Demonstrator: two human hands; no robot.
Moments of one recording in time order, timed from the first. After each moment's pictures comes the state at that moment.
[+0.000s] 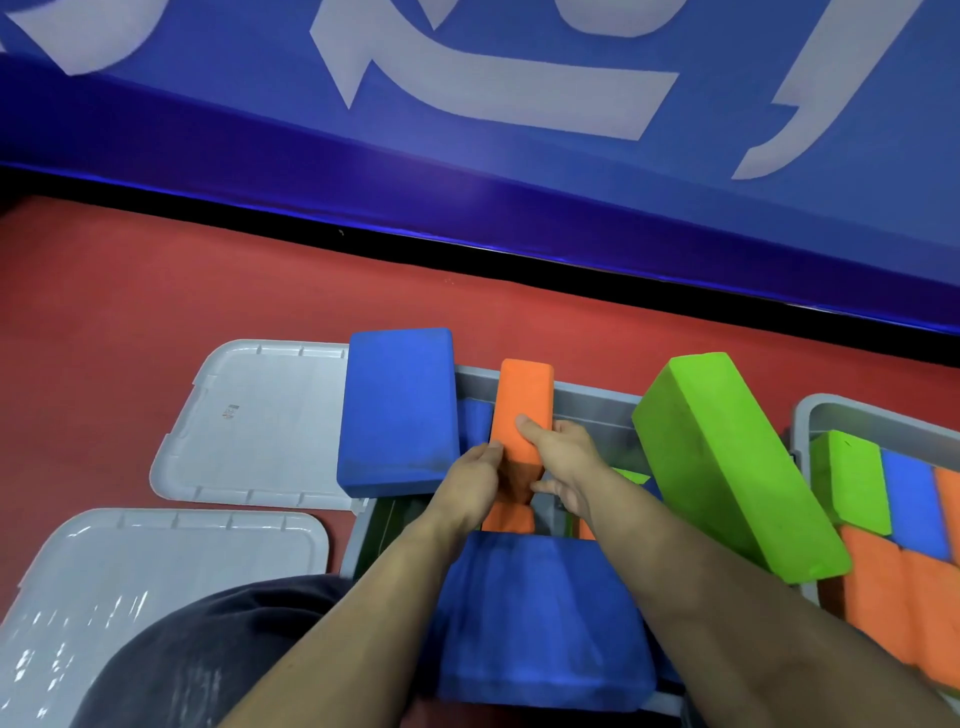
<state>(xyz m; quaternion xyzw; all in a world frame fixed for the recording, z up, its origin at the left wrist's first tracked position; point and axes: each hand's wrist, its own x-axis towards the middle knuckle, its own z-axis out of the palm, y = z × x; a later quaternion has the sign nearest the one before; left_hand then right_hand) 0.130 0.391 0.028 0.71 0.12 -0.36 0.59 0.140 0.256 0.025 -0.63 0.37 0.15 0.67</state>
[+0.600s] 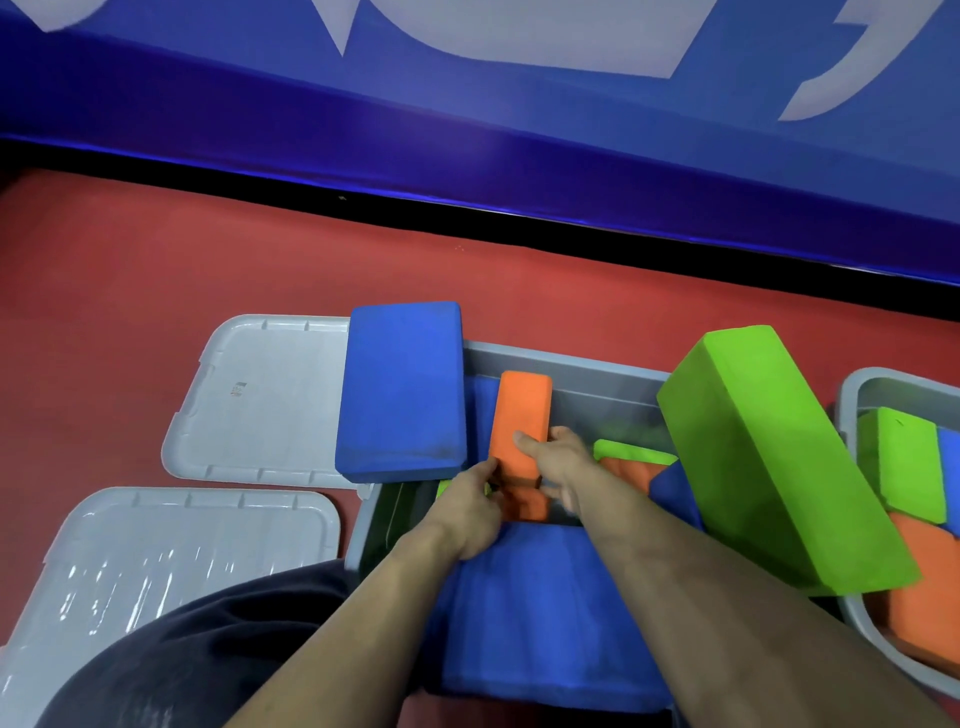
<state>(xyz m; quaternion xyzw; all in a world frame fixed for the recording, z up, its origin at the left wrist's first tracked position) 0.118 0.403 0.019 0.80 0.05 -0.41 0.44 0.154 0.260 -0.074 -0.63 0.40 0.20 0.64</state>
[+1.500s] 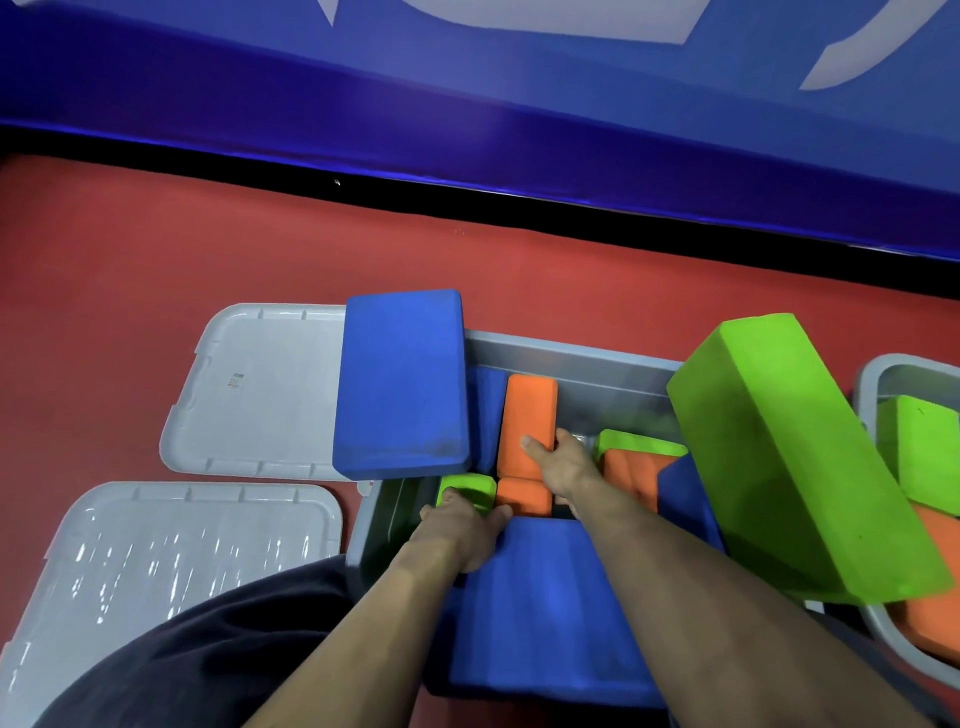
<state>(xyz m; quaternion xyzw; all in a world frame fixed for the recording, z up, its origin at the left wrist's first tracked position) 0.118 0.410 0.003 0.85 0.08 -0.50 0.13 0.152 0.237 -0.186 -0.73 0.35 0.21 0.55</state>
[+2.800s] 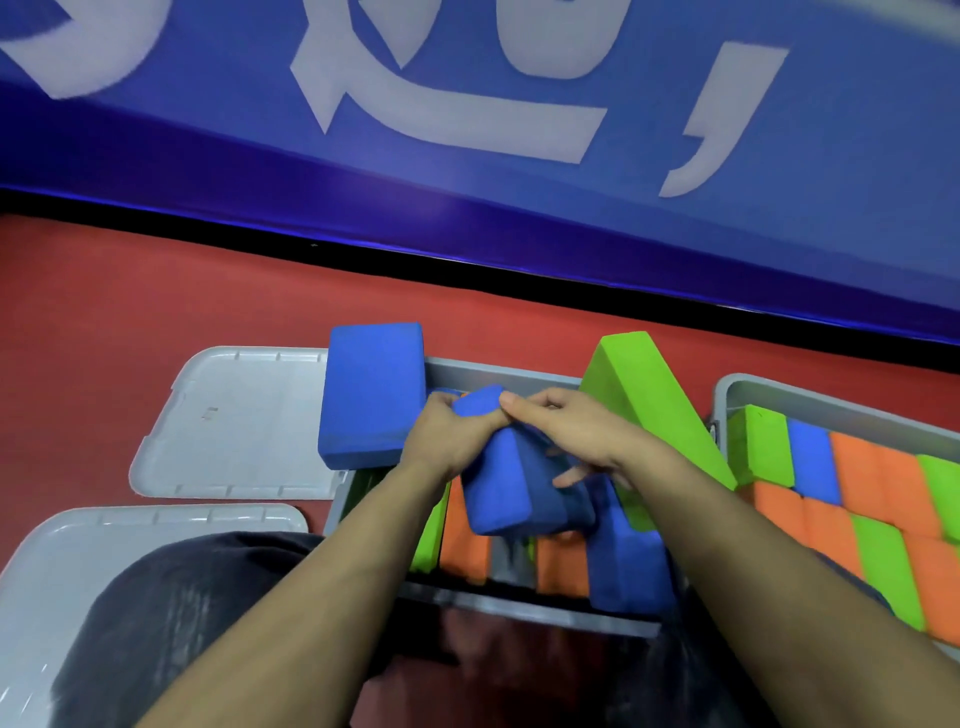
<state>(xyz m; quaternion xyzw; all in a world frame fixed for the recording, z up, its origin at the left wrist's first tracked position) 0.098 0.383 0.113 0.79 0.10 -0.25 0.55 0.058 0.224 0.147 -0.81 0.22 0.22 0.49</state>
